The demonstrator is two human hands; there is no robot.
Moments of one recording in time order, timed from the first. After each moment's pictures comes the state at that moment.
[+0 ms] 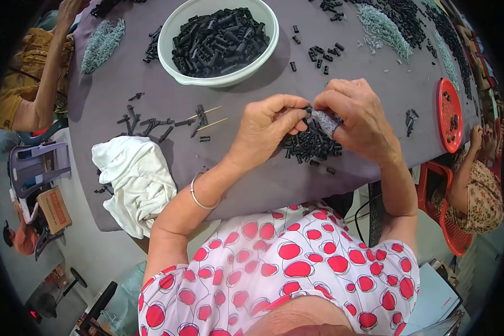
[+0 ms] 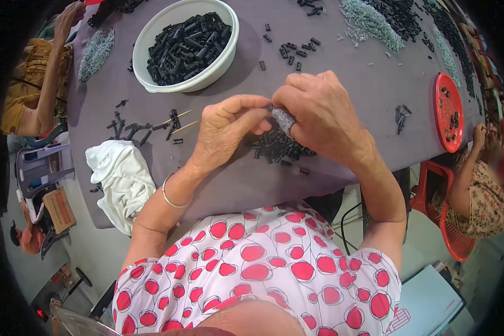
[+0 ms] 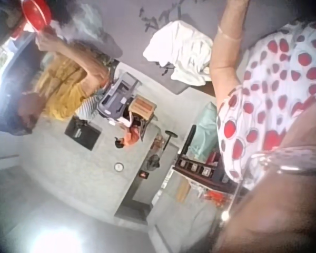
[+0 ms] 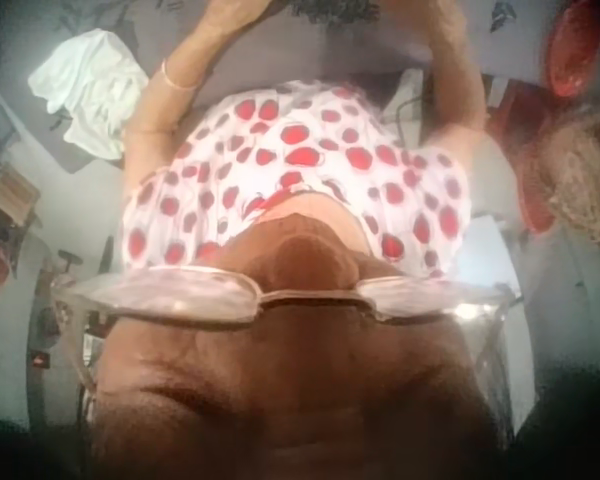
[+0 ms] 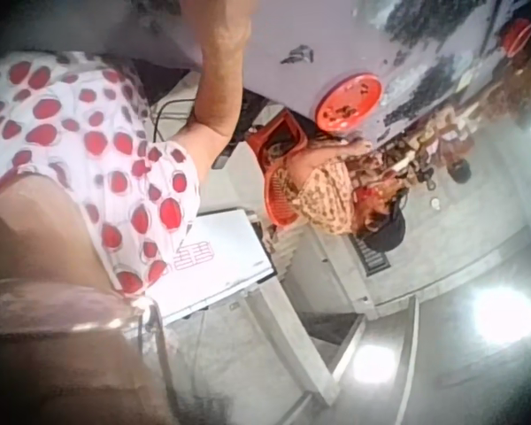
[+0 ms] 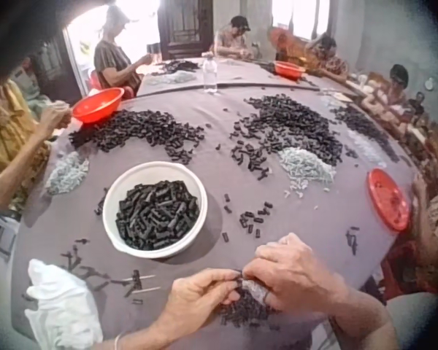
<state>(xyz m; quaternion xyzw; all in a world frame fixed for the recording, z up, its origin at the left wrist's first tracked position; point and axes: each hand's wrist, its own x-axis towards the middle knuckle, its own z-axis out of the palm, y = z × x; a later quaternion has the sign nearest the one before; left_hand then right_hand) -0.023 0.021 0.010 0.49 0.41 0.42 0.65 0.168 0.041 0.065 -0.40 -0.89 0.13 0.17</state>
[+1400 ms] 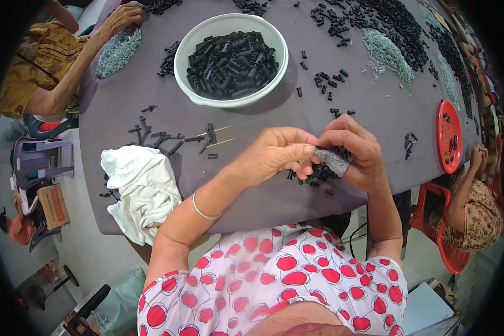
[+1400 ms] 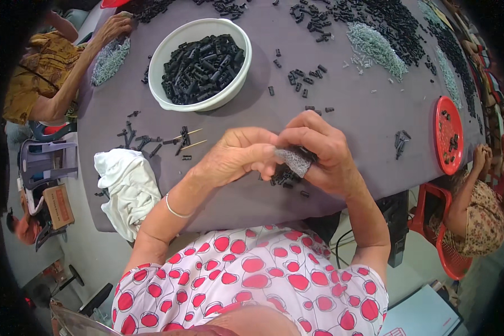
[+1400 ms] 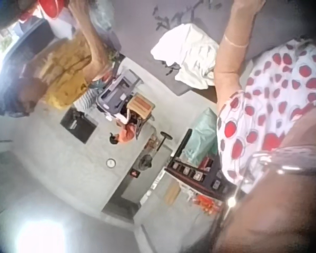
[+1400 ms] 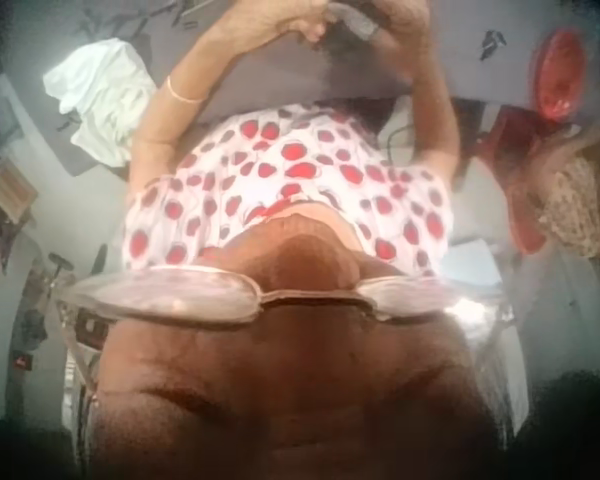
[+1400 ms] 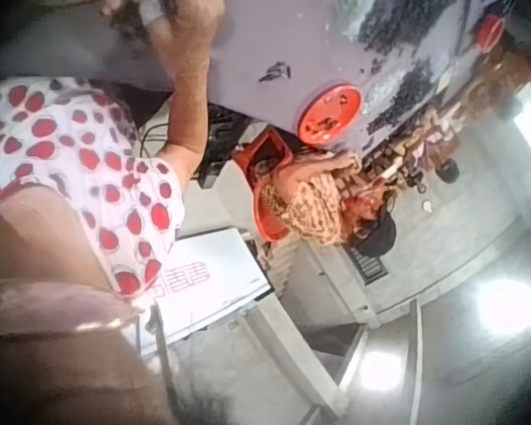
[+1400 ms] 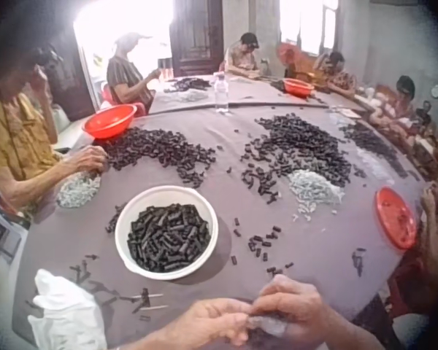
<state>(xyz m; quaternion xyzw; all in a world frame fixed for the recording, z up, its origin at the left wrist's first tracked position) -0.031 0.026 0.003 0.29 0.21 0.32 0.88 0.175 0.027 0.054 -0.35 -0.81 0.32 0.35</state>
